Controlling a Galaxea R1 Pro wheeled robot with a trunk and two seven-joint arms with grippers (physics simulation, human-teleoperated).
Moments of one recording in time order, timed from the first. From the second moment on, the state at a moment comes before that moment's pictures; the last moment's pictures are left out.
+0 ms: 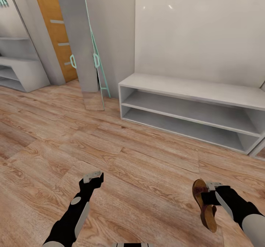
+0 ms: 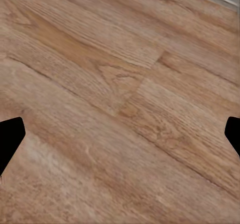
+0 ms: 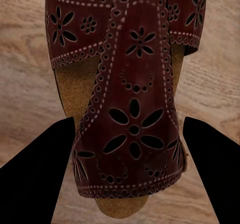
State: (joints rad) left arm -0.44 -0.09 0.07 -0.84 0.08 -0.03 0.05; right arm -0.66 -0.35 0.21 -0.51 -0.22 0.60 0.12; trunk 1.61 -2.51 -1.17
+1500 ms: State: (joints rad) left arm -0.38 -0.09 -0.13 -1.27 -0.78 -0.14 0.05; right arm -0.88 -0.10 -0.15 -0.54 -1.08 0.18 -0.36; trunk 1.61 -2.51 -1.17
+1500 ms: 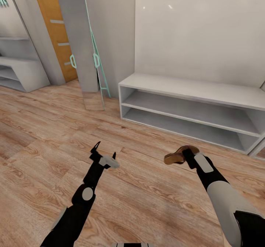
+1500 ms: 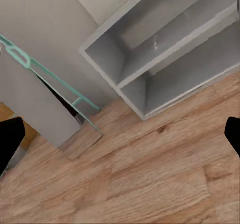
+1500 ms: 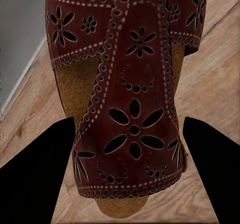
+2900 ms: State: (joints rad) left arm -0.38 -0.02 -0.32 -1.28 -1.06 -0.33 -0.09; right arm -0.88 -0.09 -0.15 -0.54 -1.45 0.49 -0.38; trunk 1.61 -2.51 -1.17
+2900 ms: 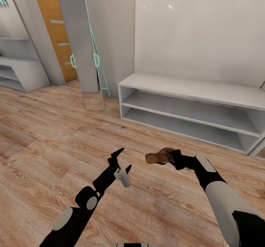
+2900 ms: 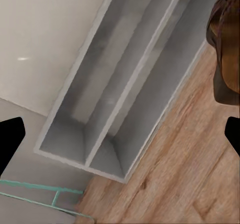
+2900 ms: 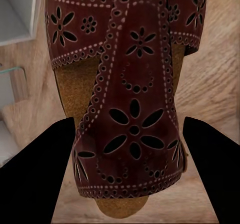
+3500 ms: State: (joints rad) left arm -0.38 0.04 -0.46 -1.30 -1.17 -0.33 -0.10; right arm -0.88 -0.07 -0.15 -0.46 -1.44 0.54 -0.39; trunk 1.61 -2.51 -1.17
